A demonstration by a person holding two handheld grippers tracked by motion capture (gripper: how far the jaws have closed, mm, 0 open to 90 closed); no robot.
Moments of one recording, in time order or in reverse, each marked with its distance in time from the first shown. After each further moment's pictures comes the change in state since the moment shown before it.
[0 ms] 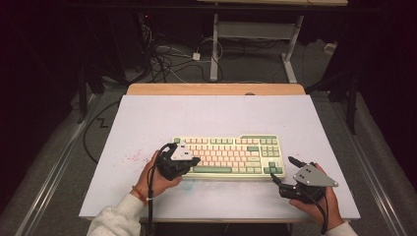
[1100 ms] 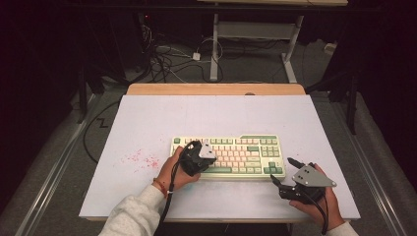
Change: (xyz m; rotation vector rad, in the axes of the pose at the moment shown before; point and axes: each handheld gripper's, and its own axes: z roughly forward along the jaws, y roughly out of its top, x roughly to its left) left arm -0.006 0.028 0.041 0.060 0.010 0.069; right arm 0.000 -0.002 0.001 0.023 0.009 -0.020
